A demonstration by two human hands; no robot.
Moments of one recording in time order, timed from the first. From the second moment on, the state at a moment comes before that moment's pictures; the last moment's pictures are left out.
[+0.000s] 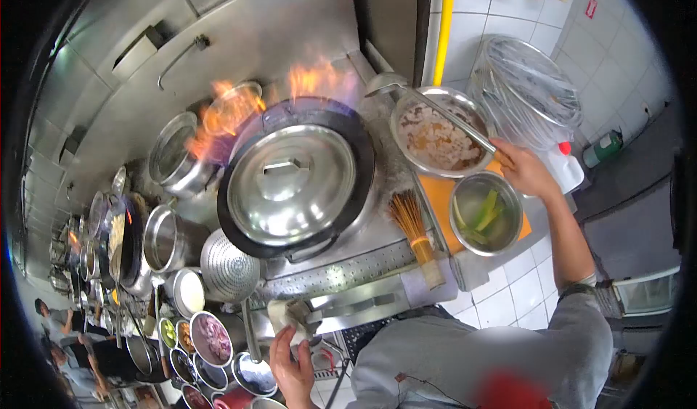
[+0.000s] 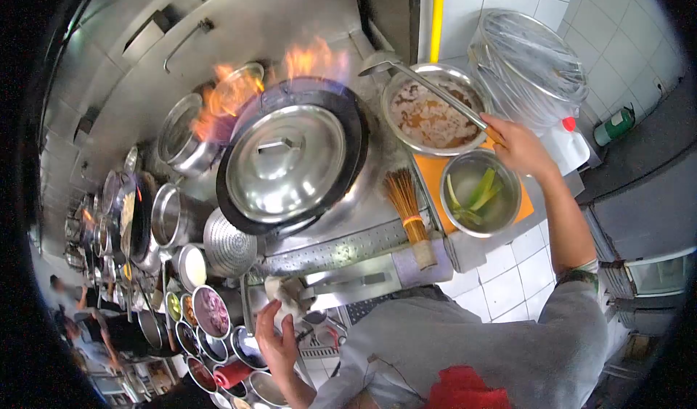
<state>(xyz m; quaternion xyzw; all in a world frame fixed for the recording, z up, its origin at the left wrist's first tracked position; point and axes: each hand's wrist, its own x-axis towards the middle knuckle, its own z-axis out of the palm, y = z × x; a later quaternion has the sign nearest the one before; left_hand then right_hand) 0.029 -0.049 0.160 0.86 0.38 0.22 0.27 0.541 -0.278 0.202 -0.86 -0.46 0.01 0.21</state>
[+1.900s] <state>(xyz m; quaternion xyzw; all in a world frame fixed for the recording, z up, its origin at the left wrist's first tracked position) -0.087 -0.145 -0.021 0.70 0.52 0.24 0.43 0.407 -0.199 0.124 -0.87 -0.44 0.20 -0.12</state>
